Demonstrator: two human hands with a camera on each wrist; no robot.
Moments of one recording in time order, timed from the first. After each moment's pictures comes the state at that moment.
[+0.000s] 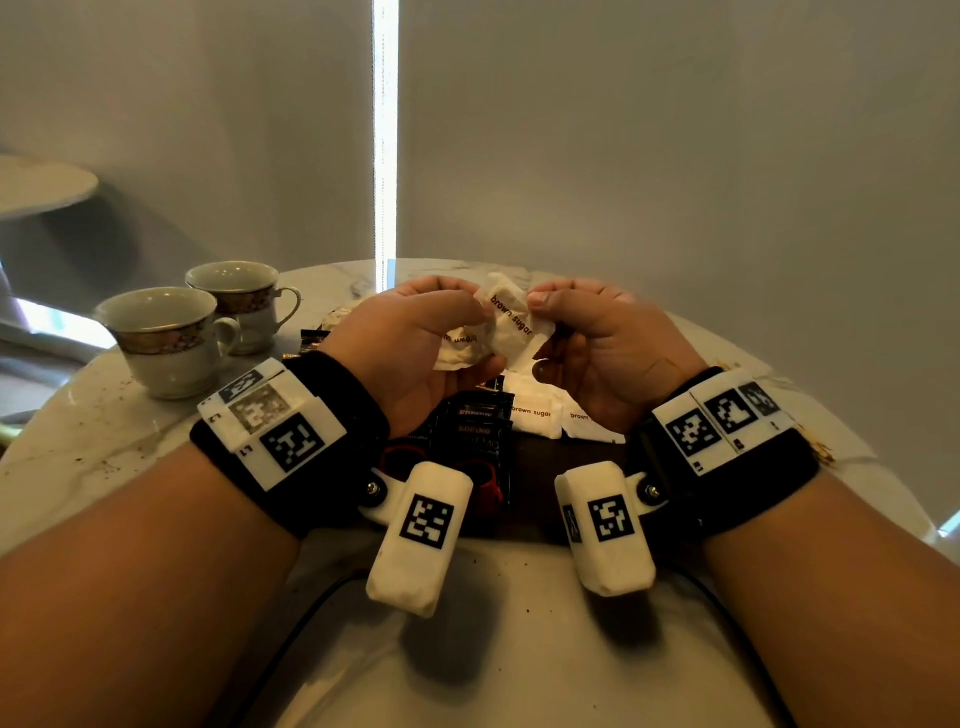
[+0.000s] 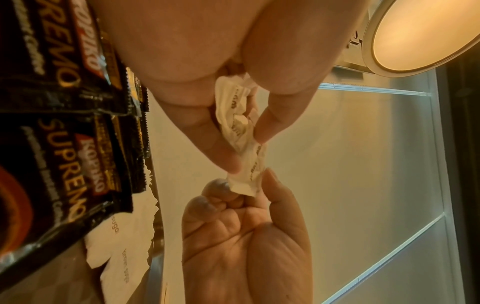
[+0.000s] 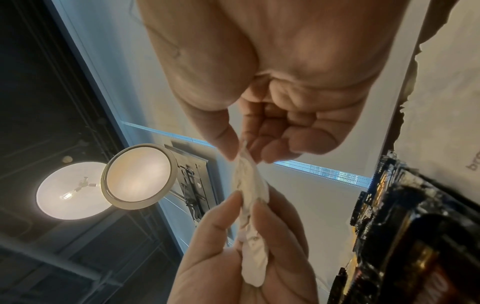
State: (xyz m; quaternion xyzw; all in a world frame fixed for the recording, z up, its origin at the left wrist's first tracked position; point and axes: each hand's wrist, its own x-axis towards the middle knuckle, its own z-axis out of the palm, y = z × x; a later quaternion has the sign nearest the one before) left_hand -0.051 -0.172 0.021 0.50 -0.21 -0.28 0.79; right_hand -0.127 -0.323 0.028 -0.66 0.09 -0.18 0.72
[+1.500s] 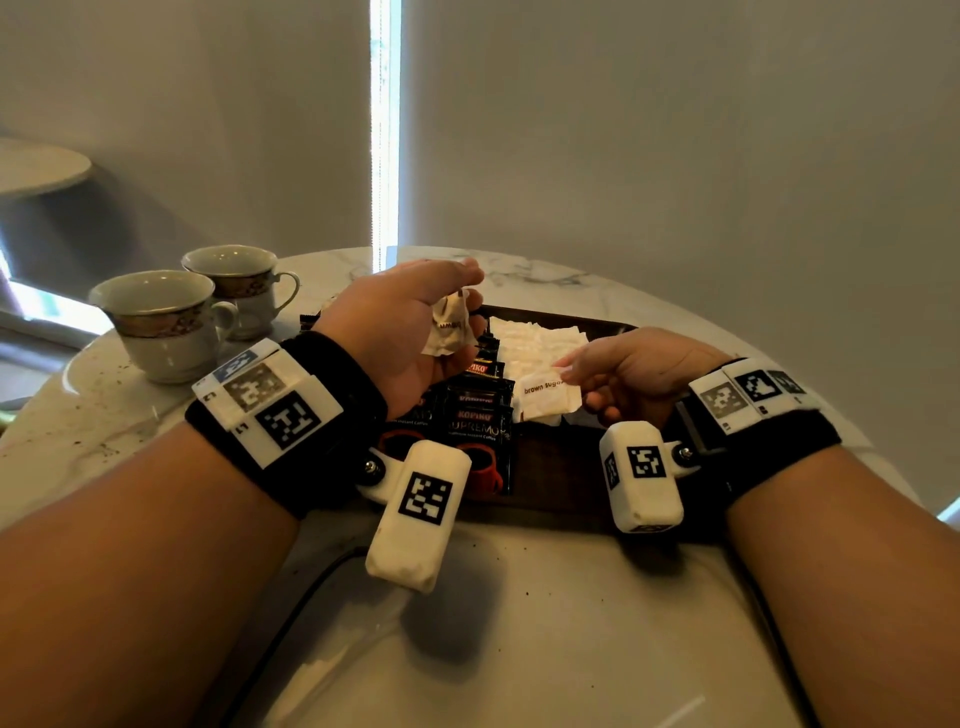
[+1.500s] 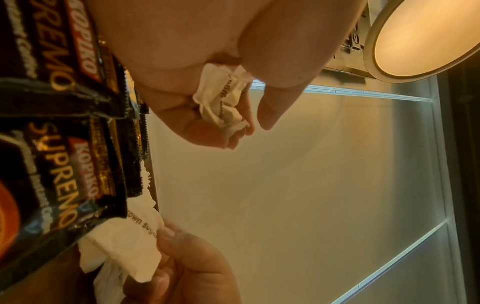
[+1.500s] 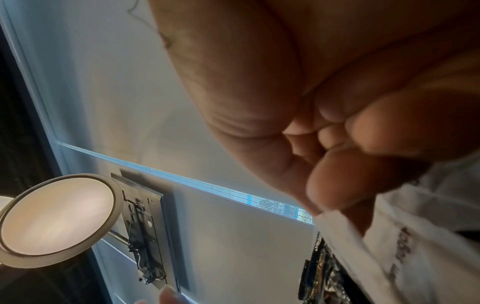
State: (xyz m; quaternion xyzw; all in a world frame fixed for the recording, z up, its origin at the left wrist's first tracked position) left_hand -0.043 -0.172 0.019 0.53 -0.17 -0.28 0.78; right_hand -0.130 -0.384 0.008 -0.73 0.29 0.03 0.61
